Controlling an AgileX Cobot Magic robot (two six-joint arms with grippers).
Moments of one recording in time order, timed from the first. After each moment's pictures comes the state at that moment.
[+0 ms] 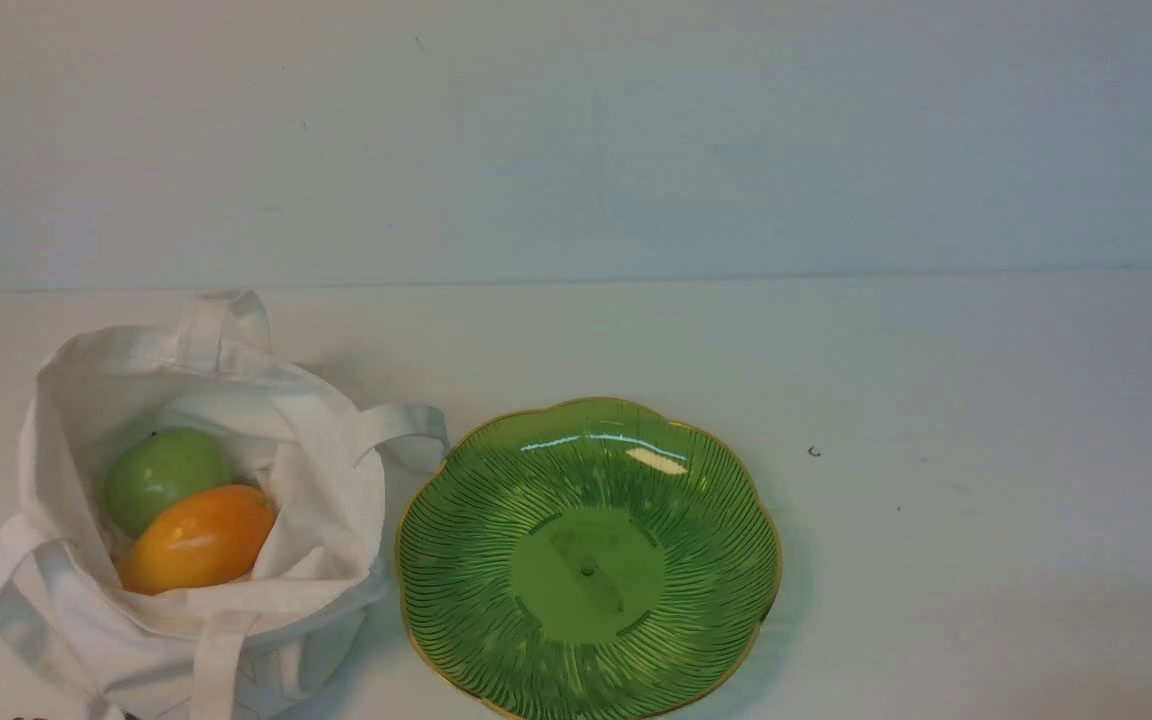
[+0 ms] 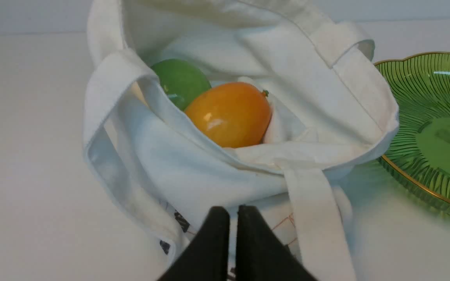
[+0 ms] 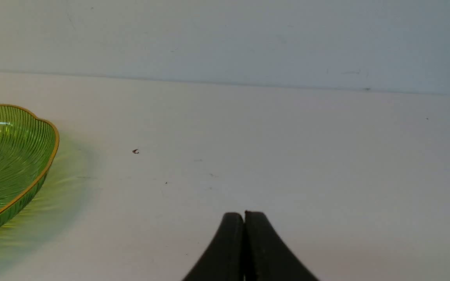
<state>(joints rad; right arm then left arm) 0.04 -0.01 0.03 0.03 0.36 -0.06 -0.09 -0.01 0.03 0.00 0.37 -0.02</state>
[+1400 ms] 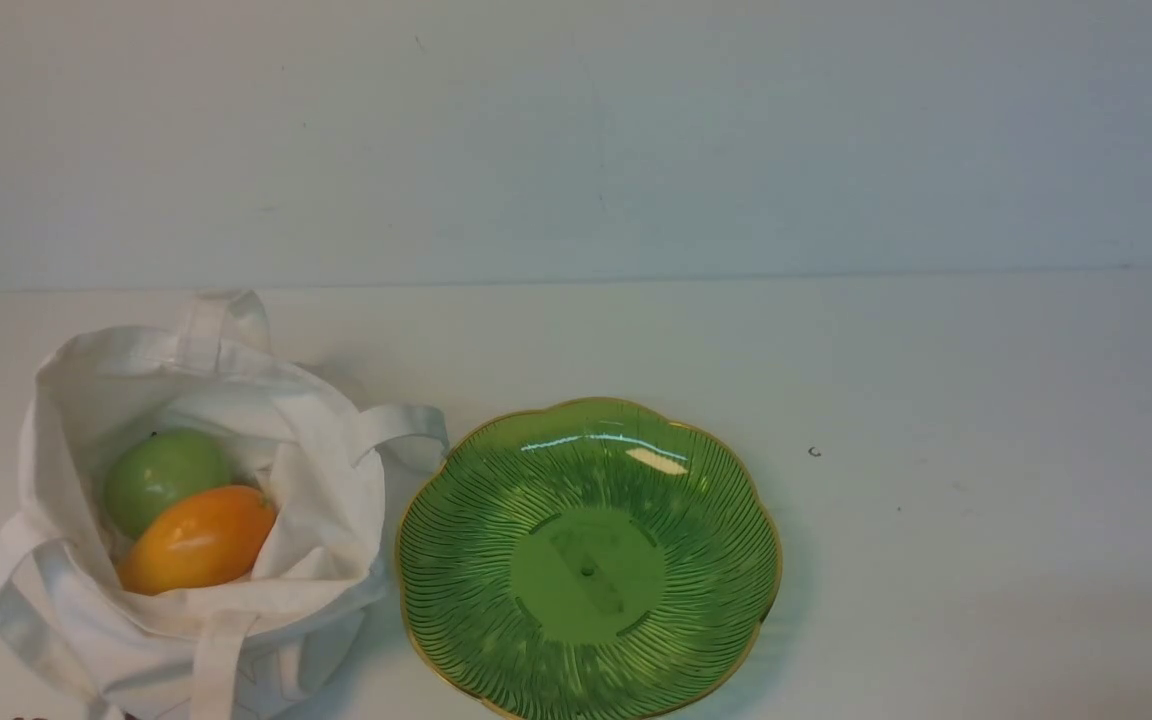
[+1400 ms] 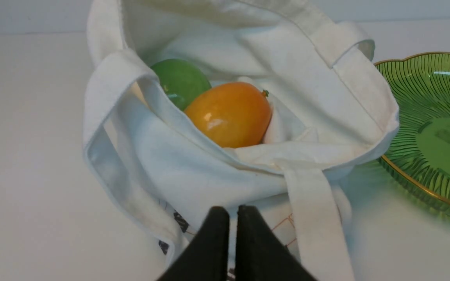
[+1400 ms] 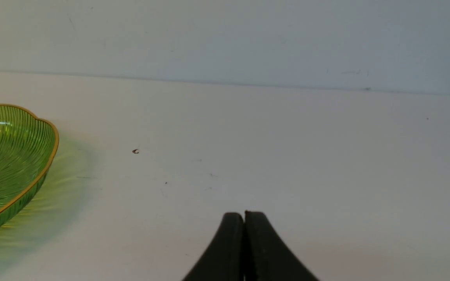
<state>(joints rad) 0.04 -0.01 0.03 0.03 0.36 -0.06 -0.09 -0.01 0.03 -0.03 0.37 -0.03</state>
